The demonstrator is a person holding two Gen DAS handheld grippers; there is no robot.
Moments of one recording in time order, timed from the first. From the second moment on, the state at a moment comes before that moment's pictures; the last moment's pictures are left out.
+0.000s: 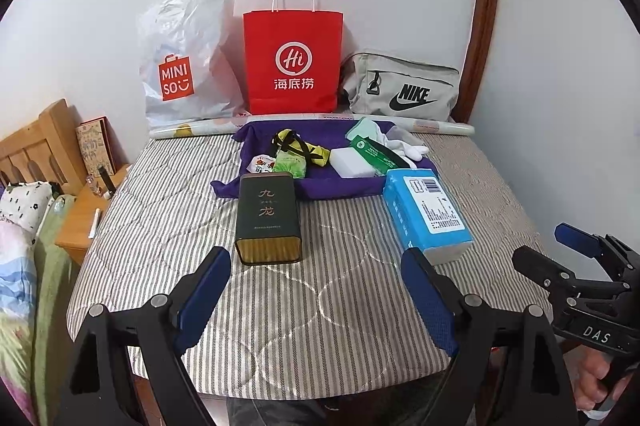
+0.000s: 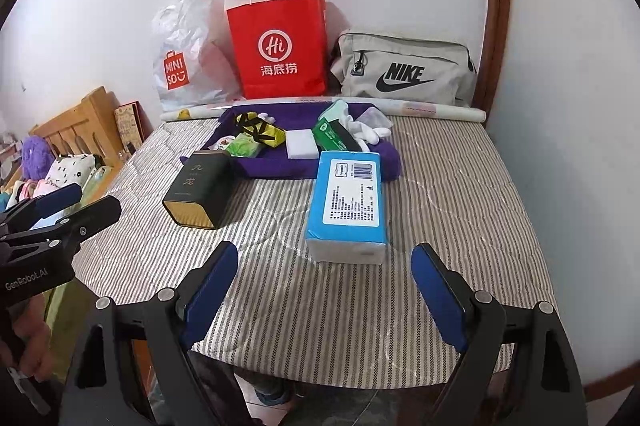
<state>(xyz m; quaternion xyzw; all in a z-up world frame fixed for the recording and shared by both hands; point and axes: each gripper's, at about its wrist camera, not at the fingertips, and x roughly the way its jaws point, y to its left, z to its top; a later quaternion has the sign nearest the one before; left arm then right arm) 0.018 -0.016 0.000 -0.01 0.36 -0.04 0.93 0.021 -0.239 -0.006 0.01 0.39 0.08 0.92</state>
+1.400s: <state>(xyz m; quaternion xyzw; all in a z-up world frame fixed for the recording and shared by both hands) 0.012 -0.016 0.000 -0.02 0.36 -0.04 0.93 0.012 -0.233 -0.004 0.00 0.39 0.09 0.92</state>
